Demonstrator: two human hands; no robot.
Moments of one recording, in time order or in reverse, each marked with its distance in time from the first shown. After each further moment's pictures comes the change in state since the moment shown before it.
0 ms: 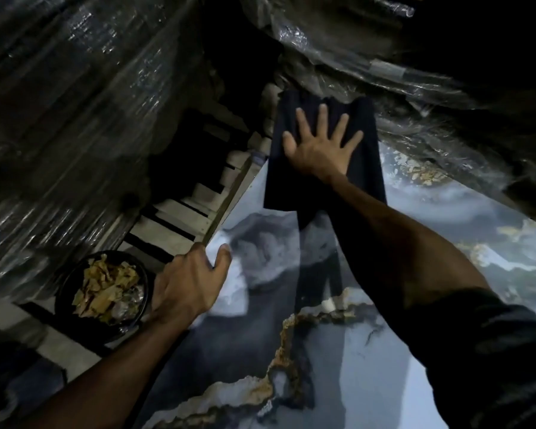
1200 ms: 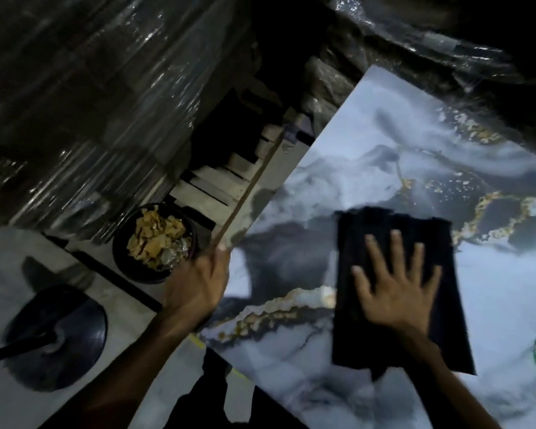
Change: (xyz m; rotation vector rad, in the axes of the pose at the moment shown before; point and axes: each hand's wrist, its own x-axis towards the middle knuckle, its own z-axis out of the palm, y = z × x) left_hand -0.101 -0.136 -0.024 -0.372 -0.116 -0.014; right_hand -0.334 0.048 0.077 -0.091 0.019 0.035
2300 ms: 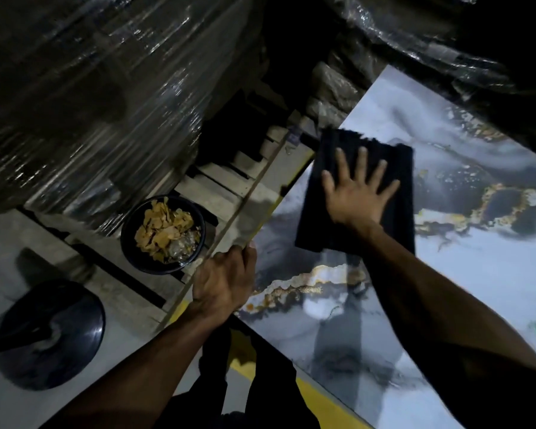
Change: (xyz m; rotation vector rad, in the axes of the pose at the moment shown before) left_hand -0.020 -0.031 0.013 0.442 -0.028 0.228; right_hand 0.103 -0.122 -0.022 0.031 -0.048 0.038
